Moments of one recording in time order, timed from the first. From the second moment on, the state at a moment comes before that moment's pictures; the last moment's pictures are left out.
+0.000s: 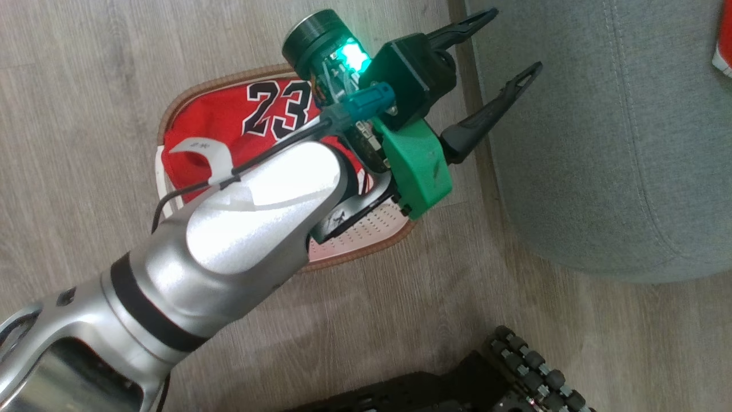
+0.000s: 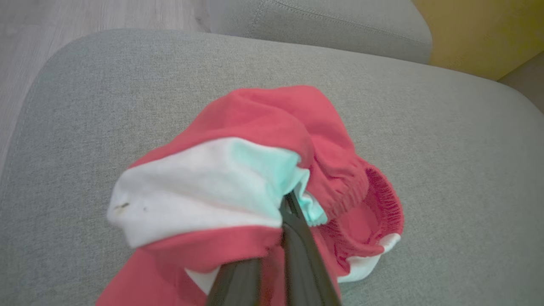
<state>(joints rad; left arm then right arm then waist) -1.04 0.19 -1.02 0.15 -0.58 0.00 0.04 -1.06 -0.66 0.20 0.82 0.51 0.13 0.06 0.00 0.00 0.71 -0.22</state>
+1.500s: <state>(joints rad) -0.74 0.25 -0.98 0.19 -0.72 0.10 -0.12 -0.69 -0.81 0.22 0.42 0.63 0.13 0.00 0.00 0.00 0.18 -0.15</state>
